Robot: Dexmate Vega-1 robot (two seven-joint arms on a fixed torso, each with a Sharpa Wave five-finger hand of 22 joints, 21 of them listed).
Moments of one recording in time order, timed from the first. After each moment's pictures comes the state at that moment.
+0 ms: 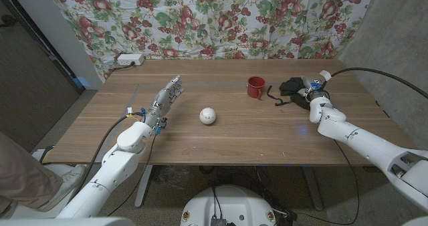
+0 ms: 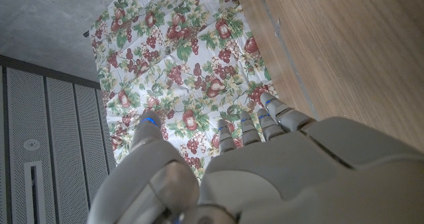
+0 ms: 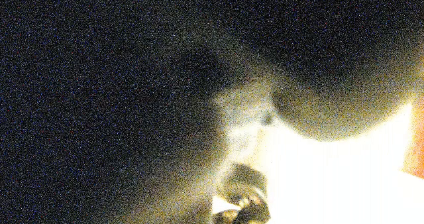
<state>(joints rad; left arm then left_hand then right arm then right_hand) 1.14 0.50 0.15 -1.60 -0.44 -0.23 -0.10 0.29 -0.05 0.26 -0.13 0.38 0.06 -0.21 0.20 0.19 0.08 -0.08 0.20 0.18 0.02 -0.04 0.19 0.18 0.08 -0.03 0.19 0.17 -0.59 -0.71 -0.72 -1.23 -0.45 -0.37 -0.39 1.35 0.09 0.02 -0.14 0.43 0.54 -0.04 0.60 0.70 0.58 -0.09 0.90 0.93 0.87 -0.05 0.87 0.64 0.78 -0.09 1.22 0.53</state>
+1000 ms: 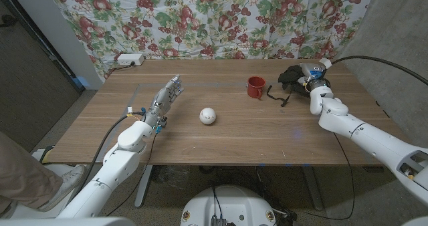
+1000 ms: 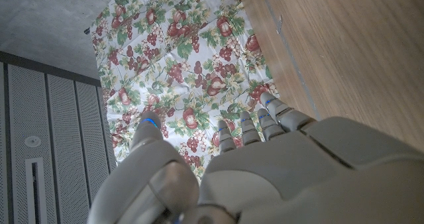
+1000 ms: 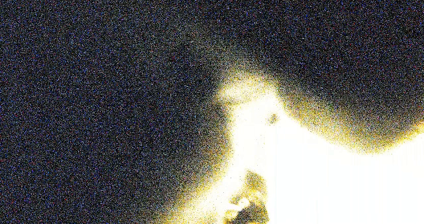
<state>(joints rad) 1.12 0.49 0.15 -1.57 -0.45 -0.24 -0.11 0.29 -0.05 0.26 -0.13 0.38 0.06 -0.22 0.19 0.19 0.08 -0.08 0.20 0.18 0.02 -0.04 0.19 0.18 0.08 -0.03 0.19 0.17 -0.60 -0.76 -0.69 -1.41 -0.55 -0.45 -0.33 1.37 0.07 0.02 -0.13 0.40 0.58 -0.04 0.67 0.79 0.63 -0.09 0.92 0.96 0.87 -0.05 0.93 0.64 0.76 -0.08 1.33 0.47</state>
